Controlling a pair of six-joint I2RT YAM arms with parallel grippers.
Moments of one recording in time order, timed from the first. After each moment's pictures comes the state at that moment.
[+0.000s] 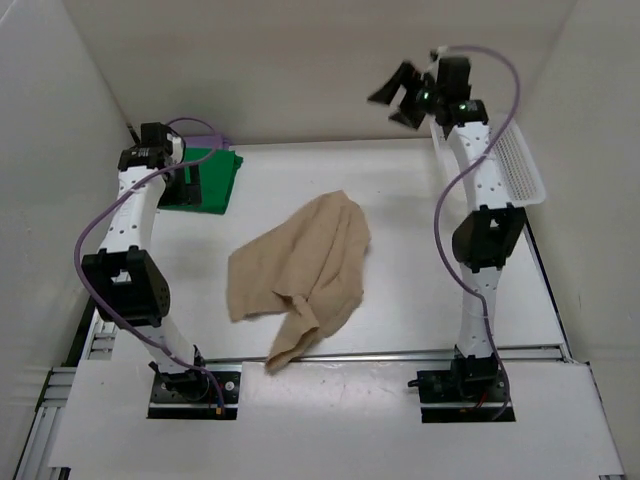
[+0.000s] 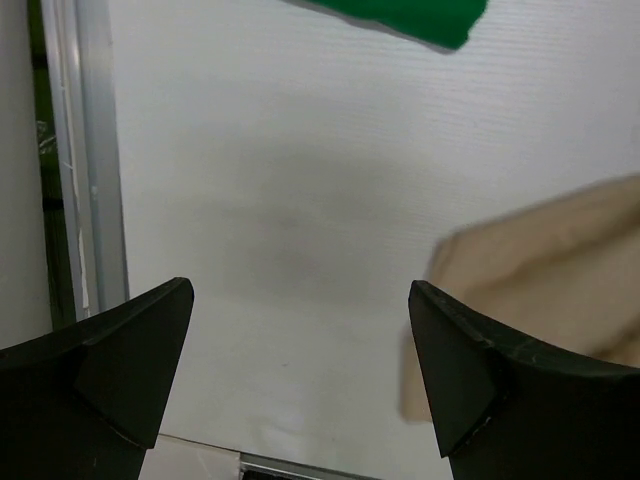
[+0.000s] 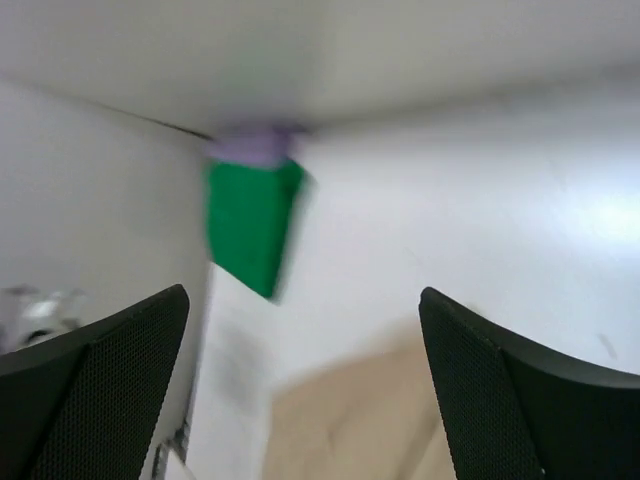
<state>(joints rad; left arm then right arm) 0.09 1.71 1.65 -0.99 -0.15 0.00 0.16 2.24 2.53 -0.59 -0.53 0.69</state>
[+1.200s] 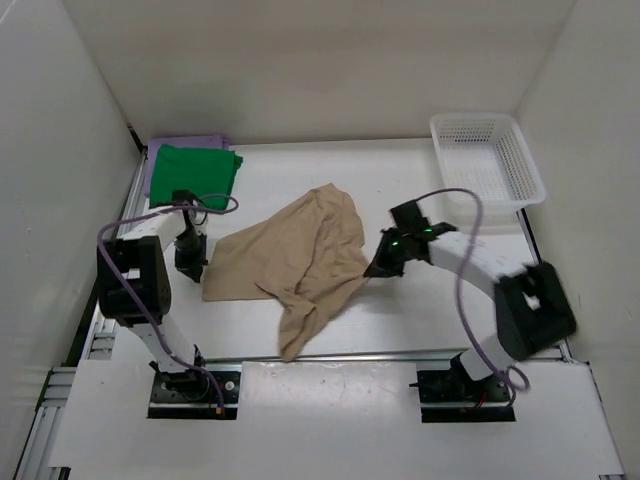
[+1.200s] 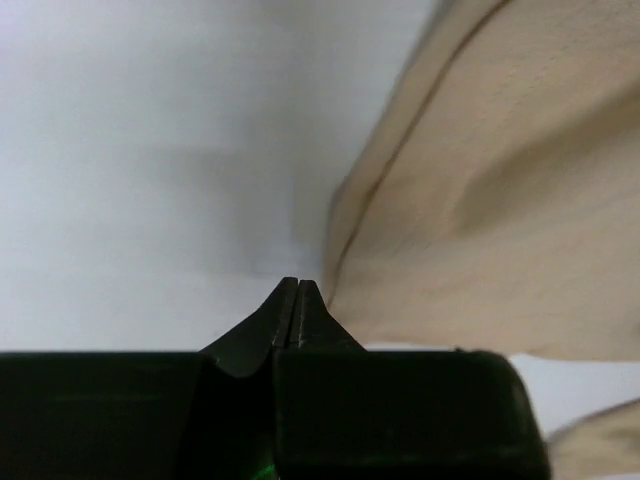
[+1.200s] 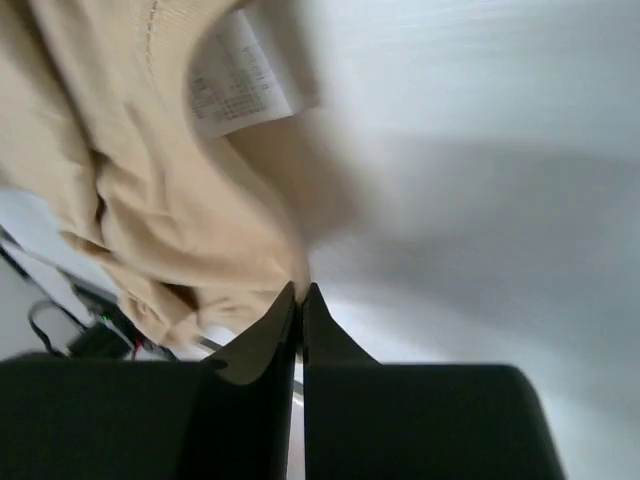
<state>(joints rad) 0.06 1.76 1.10 -0.85 -0.08 0.00 0.53 1.63 0.92 -0.42 -0.36 0.80</state>
